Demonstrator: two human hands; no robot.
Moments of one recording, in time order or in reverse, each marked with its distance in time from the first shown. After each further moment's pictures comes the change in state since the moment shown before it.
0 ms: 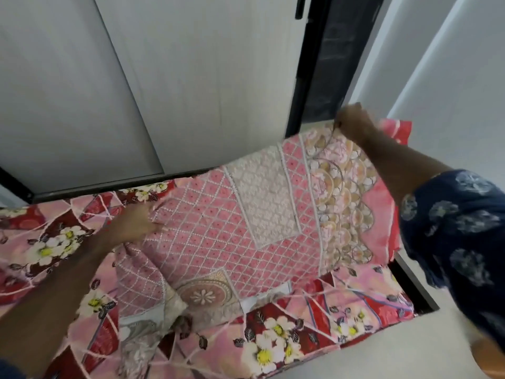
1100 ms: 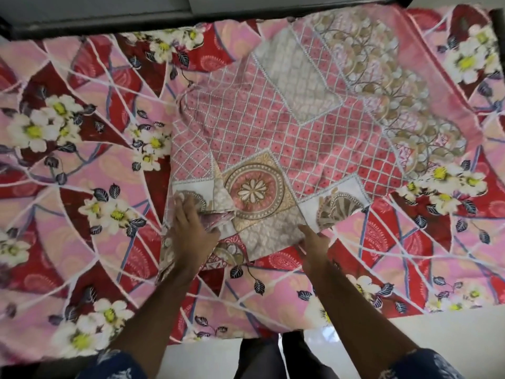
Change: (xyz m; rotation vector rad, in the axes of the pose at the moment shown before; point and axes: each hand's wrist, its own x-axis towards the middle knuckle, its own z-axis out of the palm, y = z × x) left_hand 0.069 -0.241 0.307 -0.012 0.072 -0.391; right_hand -0.293 -0.296 0.488 1.274 -0.617 1.528
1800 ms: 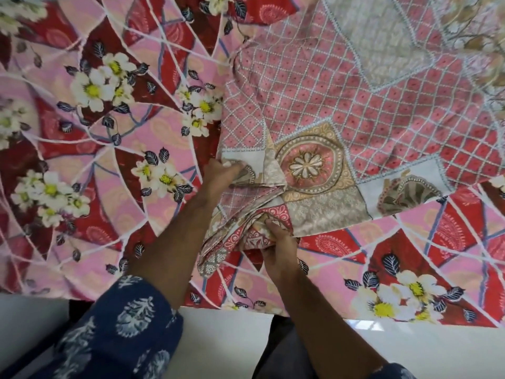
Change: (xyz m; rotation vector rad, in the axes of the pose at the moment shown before) left_hand 0.071 -0.005 -0.054 -0.589 -0.126 -0.438; right_hand -0.086 0.123 0.110 0.198 -0.396 0.261
